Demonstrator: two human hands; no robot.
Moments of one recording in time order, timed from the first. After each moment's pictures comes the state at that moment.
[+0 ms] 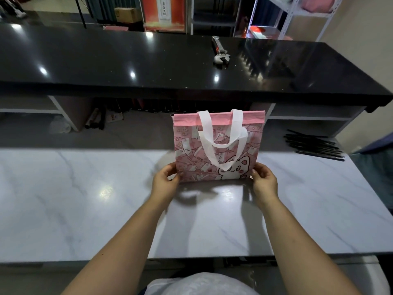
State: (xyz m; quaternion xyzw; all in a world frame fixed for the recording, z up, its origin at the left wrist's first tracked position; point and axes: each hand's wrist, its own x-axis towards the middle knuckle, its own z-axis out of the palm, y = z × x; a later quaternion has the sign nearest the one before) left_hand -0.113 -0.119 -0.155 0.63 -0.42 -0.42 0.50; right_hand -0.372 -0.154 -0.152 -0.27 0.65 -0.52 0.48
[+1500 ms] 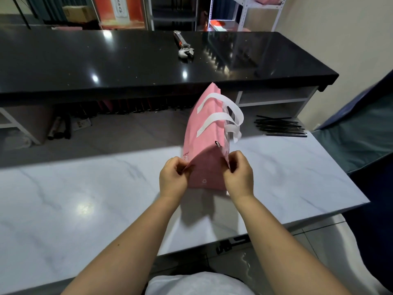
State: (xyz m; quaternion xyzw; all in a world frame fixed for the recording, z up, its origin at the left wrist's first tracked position) left_hand -0.173 -0.116 -0.141 0.60 -0.54 -0.33 0.49; right_hand -0.346 -0.101 -0.122 -0.52 0.68 -0.47 0.21
